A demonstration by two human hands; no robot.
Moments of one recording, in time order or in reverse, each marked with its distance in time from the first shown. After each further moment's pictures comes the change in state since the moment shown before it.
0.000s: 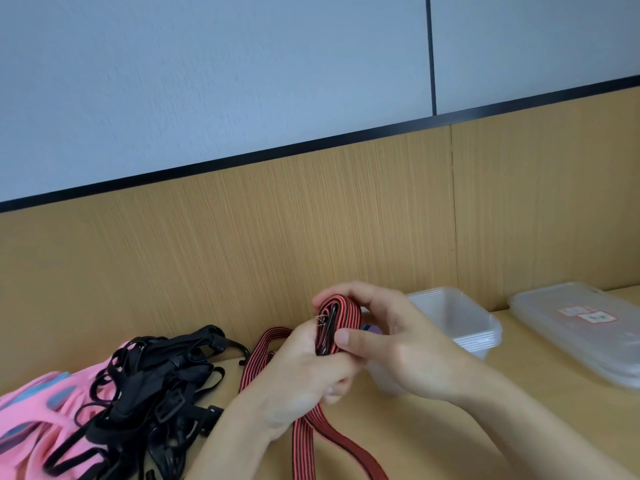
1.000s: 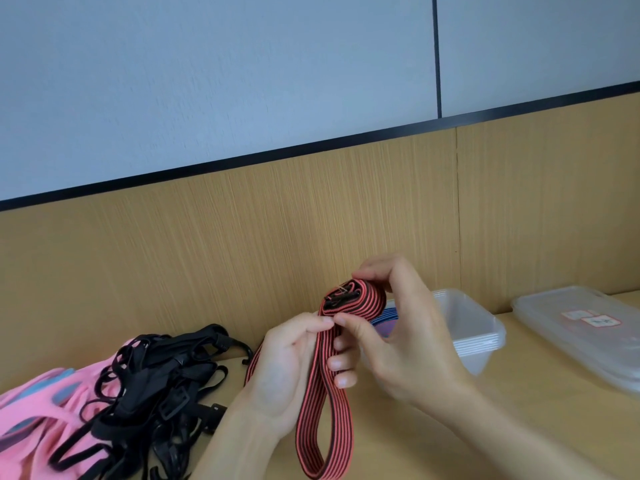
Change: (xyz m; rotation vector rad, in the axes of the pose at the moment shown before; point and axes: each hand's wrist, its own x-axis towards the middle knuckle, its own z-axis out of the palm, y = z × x) left_hand 0.001 -0.003 -0.003 -0.578 0.078 -0.049; right_hand 0.001 0.017 0.013 -0.366 0.503 -0.347
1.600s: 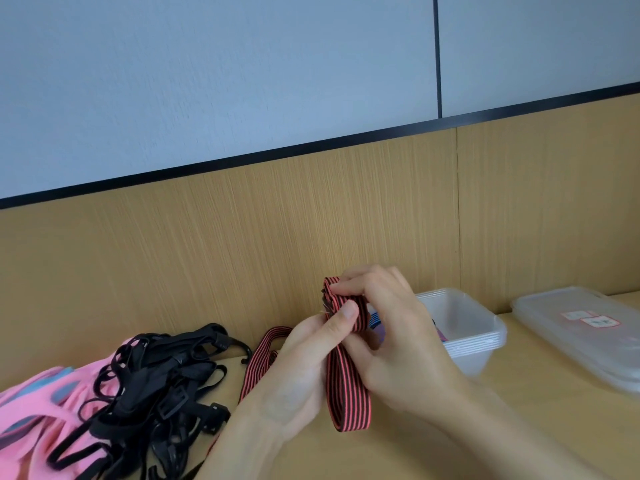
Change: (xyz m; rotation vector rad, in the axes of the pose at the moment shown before) left_hand 0.010 -0.009 -0.005 0.356 0.060 0.028; right_hand 0.001 0.003 0.002 -0.117 -0.124 -0.203
